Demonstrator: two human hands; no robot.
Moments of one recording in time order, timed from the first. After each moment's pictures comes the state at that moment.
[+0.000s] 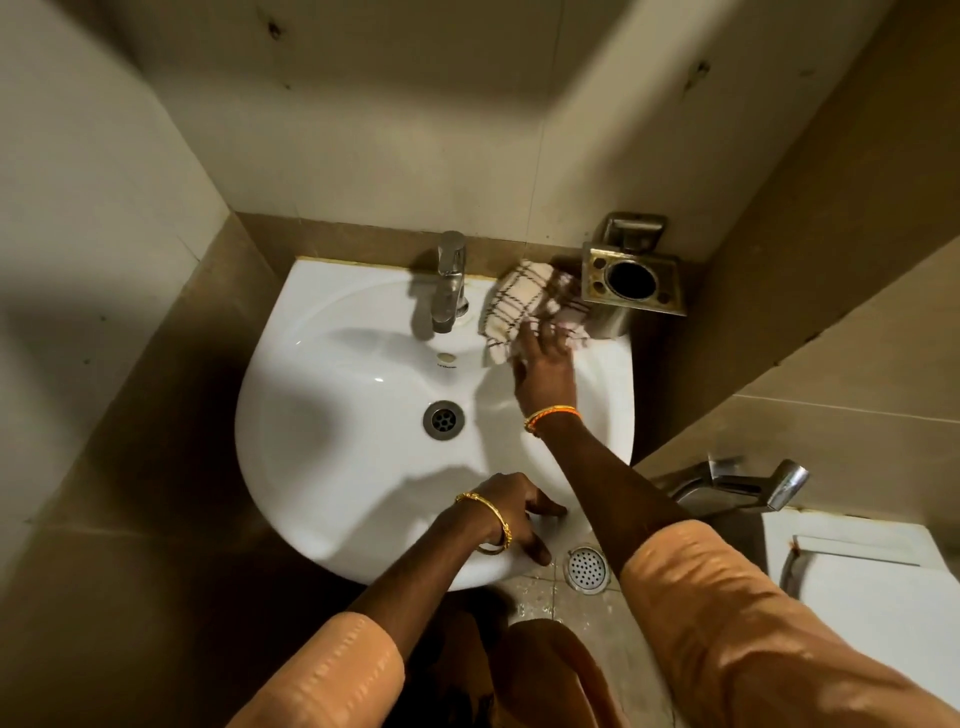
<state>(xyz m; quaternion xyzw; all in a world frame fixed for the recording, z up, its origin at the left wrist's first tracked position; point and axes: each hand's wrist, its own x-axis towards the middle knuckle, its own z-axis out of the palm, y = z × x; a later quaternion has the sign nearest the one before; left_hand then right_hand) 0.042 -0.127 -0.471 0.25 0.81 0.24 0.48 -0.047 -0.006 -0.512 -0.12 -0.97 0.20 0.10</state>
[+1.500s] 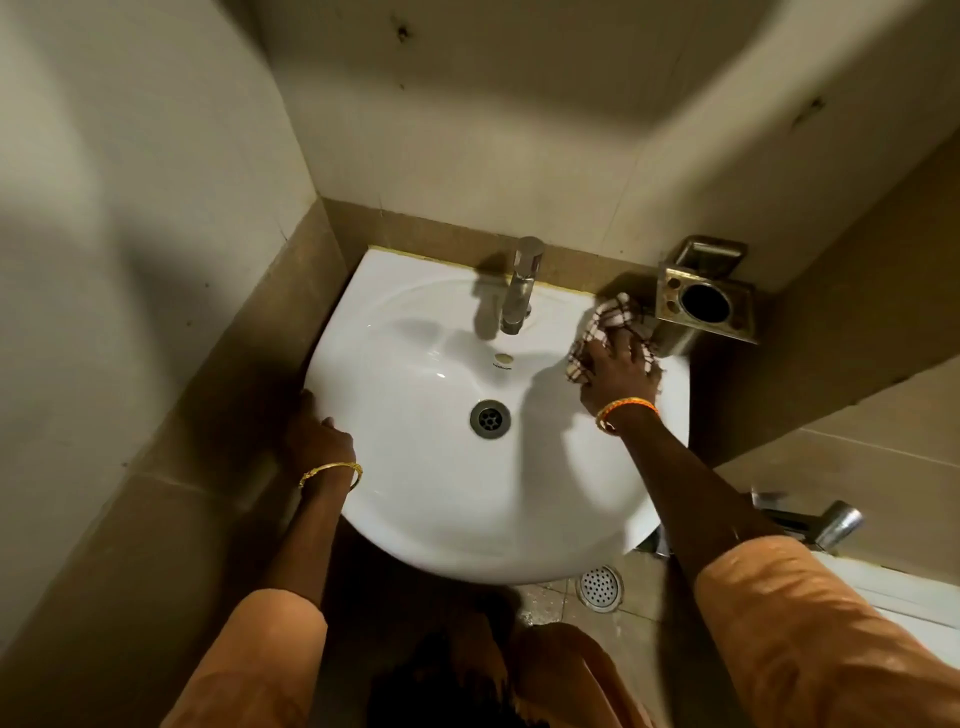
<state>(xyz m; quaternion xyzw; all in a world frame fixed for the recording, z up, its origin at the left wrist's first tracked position) -0.027 -0.325 -0.502 -0.27 0.91 0.31 -0.01 -0.045 0.006 -0.484 -0.18 -0.98 0.07 -0.06</state>
